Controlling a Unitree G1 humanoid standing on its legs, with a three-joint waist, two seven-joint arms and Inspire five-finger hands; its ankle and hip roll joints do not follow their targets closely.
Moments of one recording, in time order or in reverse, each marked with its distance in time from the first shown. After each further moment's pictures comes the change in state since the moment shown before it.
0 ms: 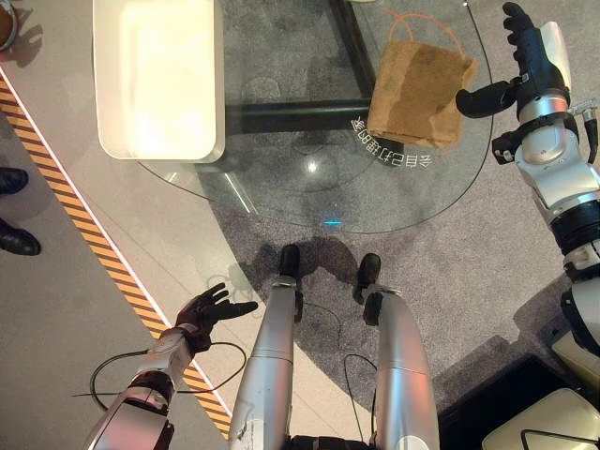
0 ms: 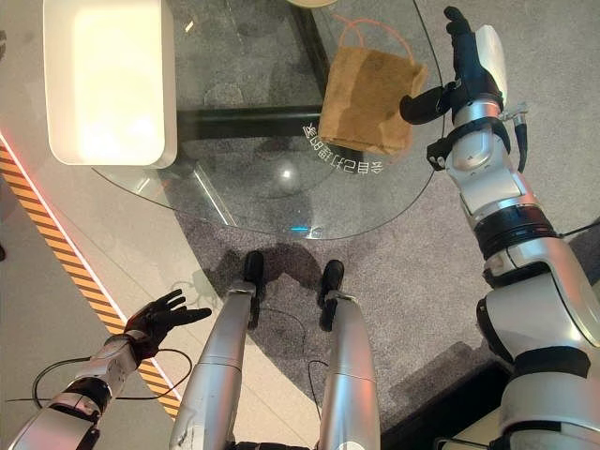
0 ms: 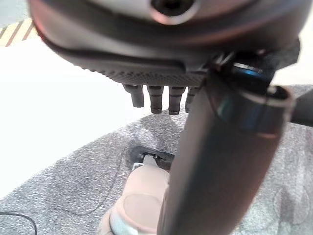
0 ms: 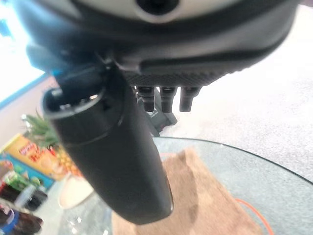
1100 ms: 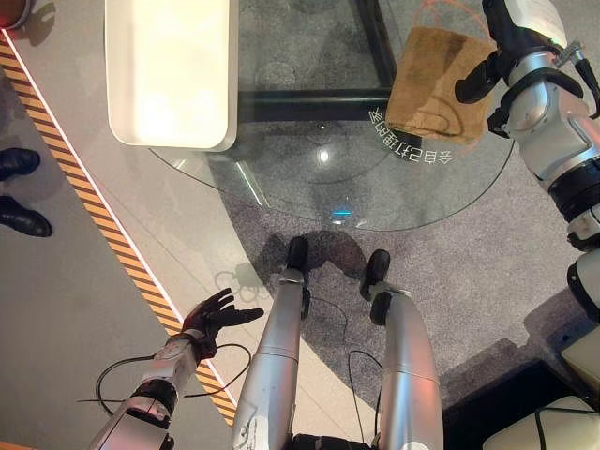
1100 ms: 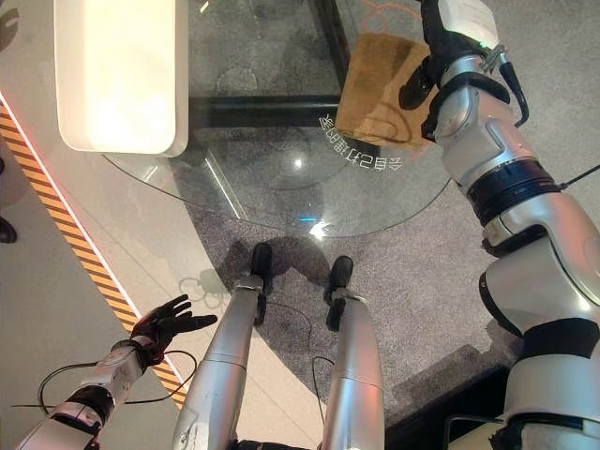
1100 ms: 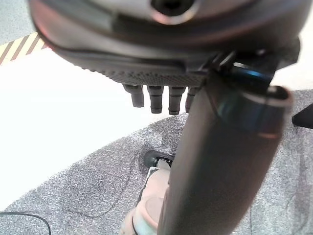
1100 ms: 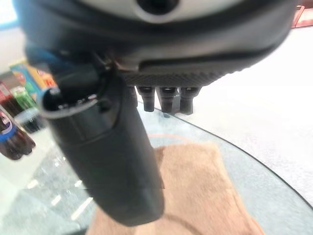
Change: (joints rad) left arm 0.043 -0.008 -0.040 -0.089 0.000 -0.003 0.040; right arm -0.212 0.010 0.243 0.033 -0.230 0.203 0.121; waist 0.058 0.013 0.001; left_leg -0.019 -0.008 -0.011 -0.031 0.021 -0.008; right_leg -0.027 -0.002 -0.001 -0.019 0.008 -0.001
